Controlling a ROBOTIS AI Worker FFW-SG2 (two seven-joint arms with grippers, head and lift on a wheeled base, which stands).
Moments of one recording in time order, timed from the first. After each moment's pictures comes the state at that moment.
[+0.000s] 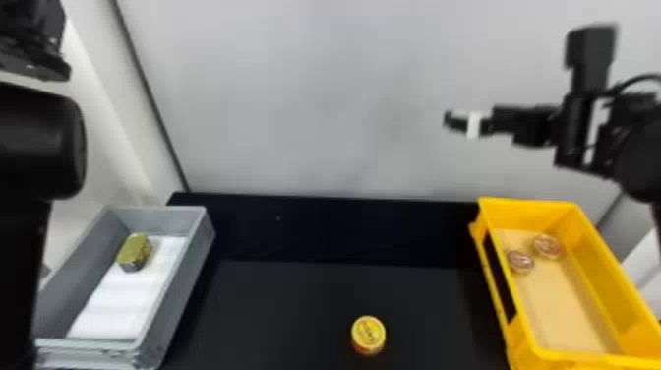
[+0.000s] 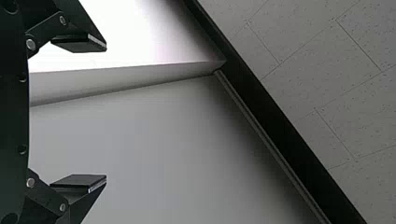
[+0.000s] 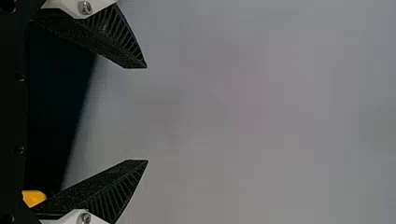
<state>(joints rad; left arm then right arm) -0.51 0.37 -0.09 -2.19 -0.30 0.28 0.29 -0.52 -0.24 0.00 -1.74 -0.16 1.09 0.35</state>
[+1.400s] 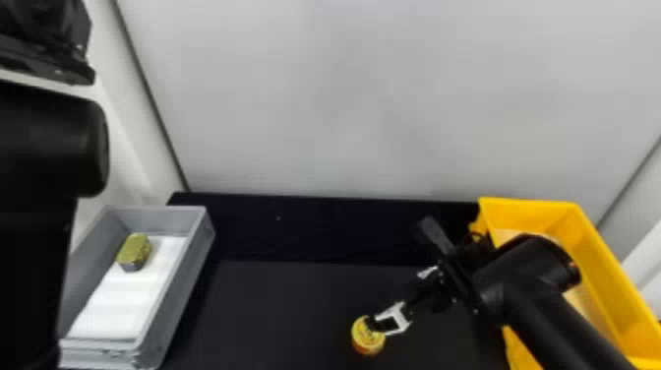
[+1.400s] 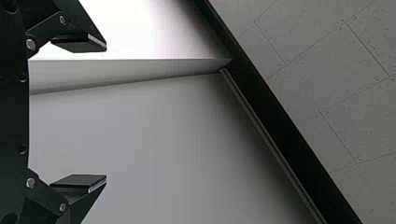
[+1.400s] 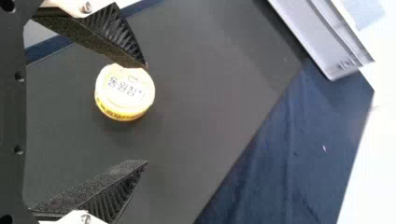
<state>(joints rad) -0.52 0.32 -0.09 -2.14 -0.29 0.23 0.28 -0.51 -0.15 0.41 -0.96 0.22 0.71 0.93</state>
